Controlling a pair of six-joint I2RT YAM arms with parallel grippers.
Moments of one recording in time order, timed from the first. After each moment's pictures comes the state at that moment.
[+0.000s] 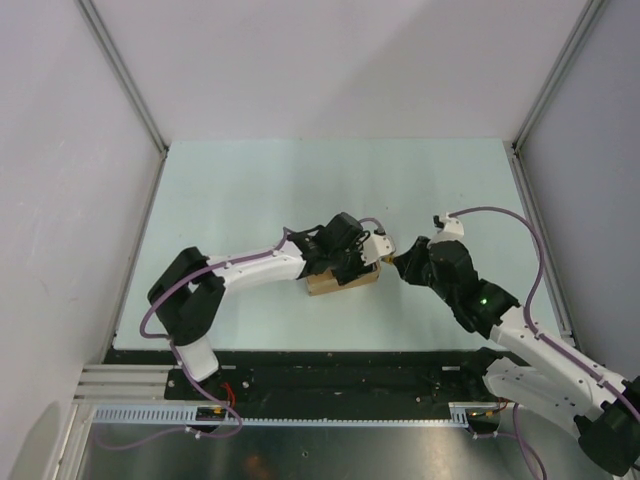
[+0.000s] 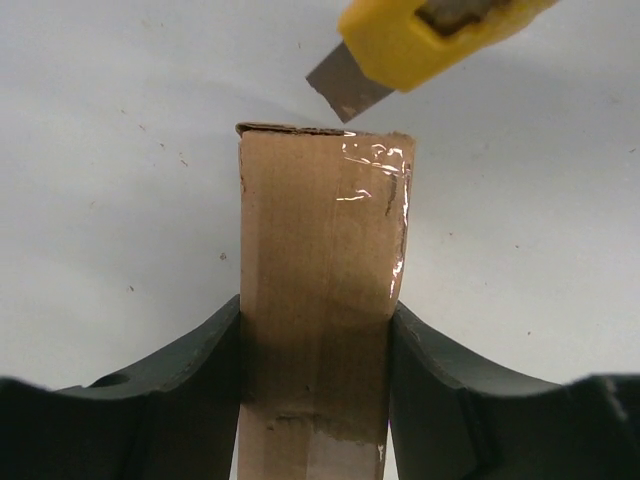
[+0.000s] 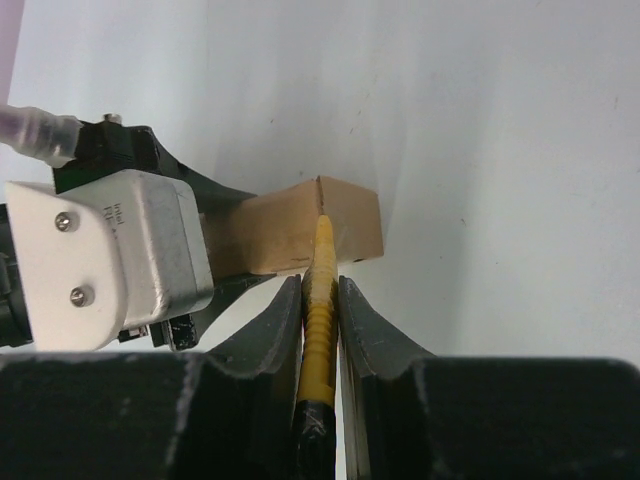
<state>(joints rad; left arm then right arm) -0.90 1.75 1.19 -0.31 0.11 0.39 0.68 0.82 0.62 -0.26 0.25 0.68</state>
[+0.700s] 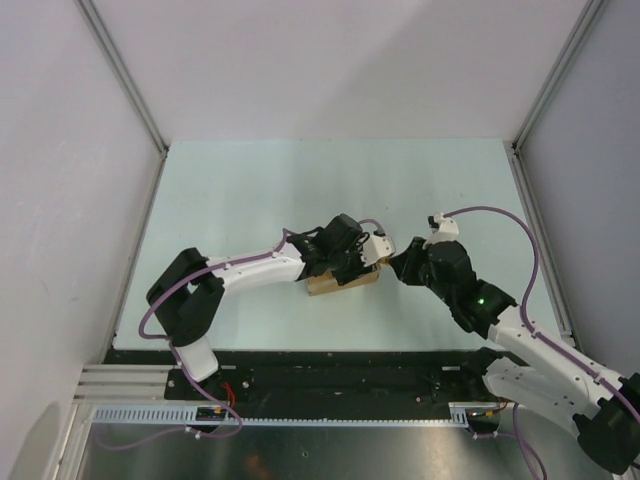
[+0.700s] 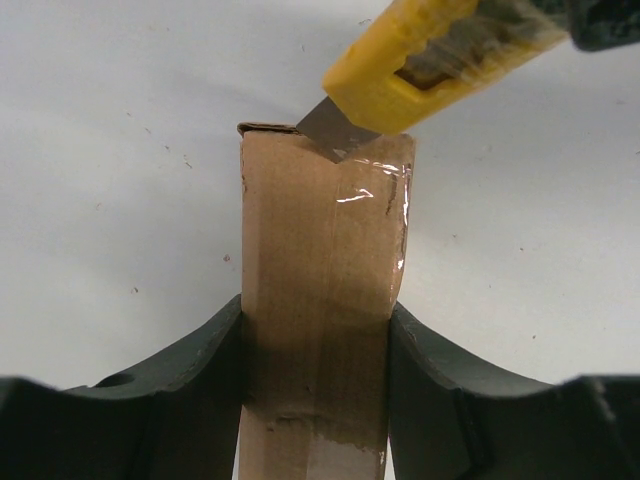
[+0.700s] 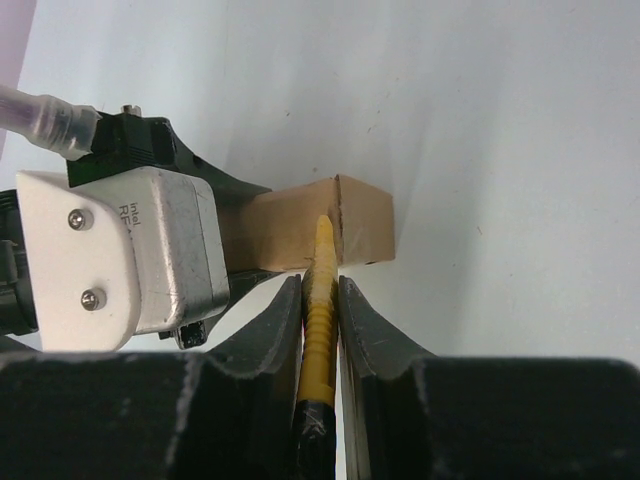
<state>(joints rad) -0.91 1.73 1.16 -0.27 0.09 0.40 0.67 0.84 0.59 -0.20 0.19 0.63</state>
